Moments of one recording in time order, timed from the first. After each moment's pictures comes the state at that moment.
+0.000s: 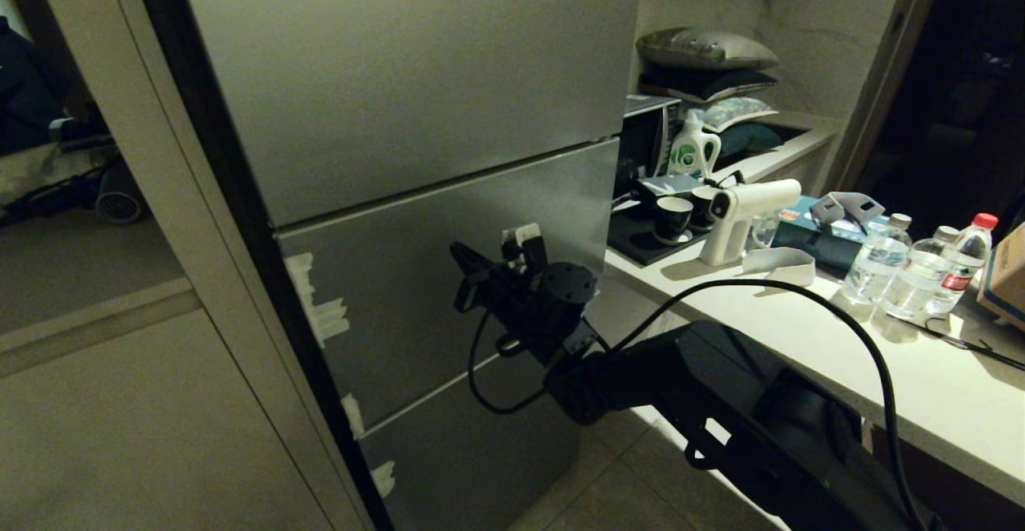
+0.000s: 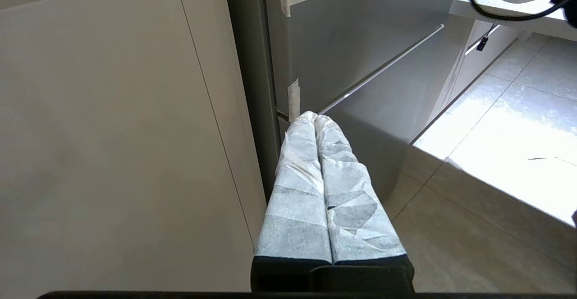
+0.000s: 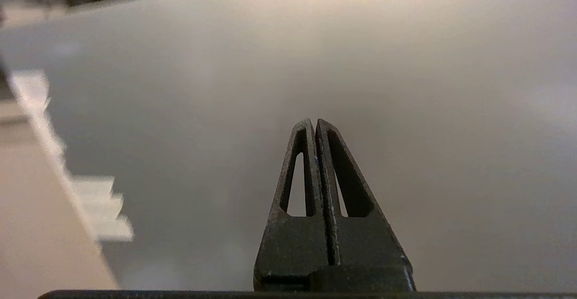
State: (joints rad) left arm -0.01 0.00 0.00 0.00 -0.01 0.05; right arm 0.70 2.71 -1.88 -1.22 0.08 0.16
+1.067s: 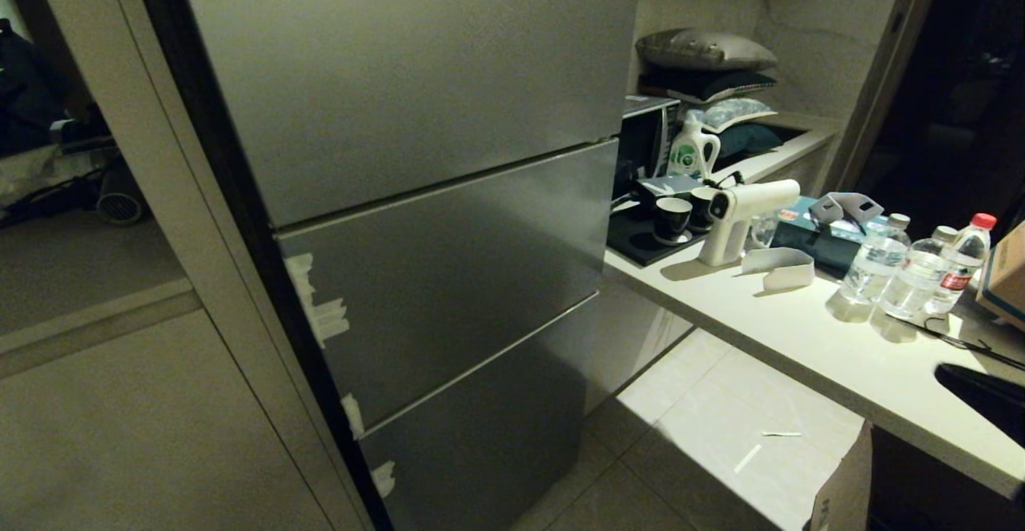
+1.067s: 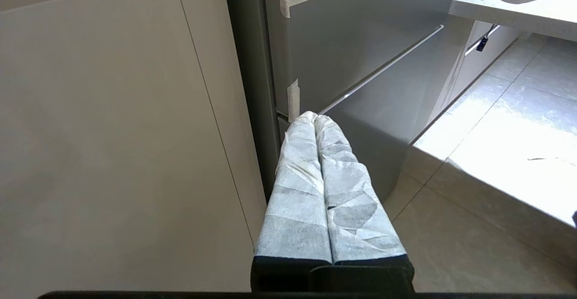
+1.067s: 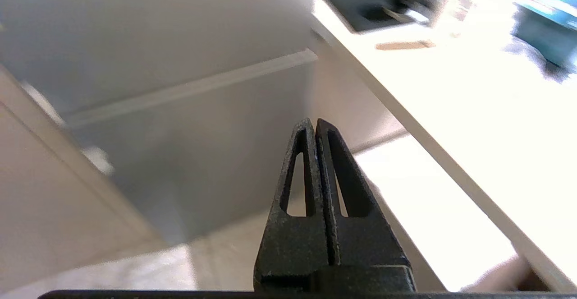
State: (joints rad) left arm -0.01 0.00 0.00 0.00 -0.01 0.05; right arm 0.21 0.80 -0.32 -0.36 0.03 -0.01
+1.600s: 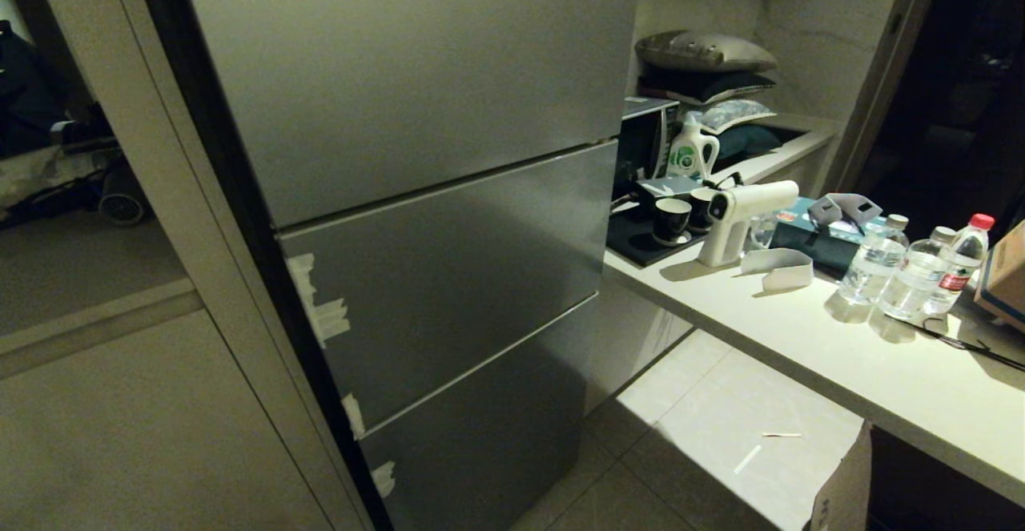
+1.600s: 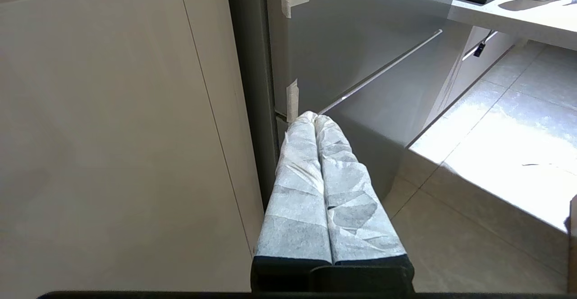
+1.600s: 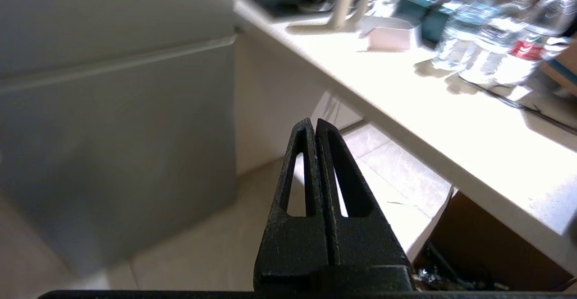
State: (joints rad) left arm -0.01 0.00 0.00 0.00 0.00 0.03; right arm 0.01 0.06 -0.01 -0.08 0.01 -0.08
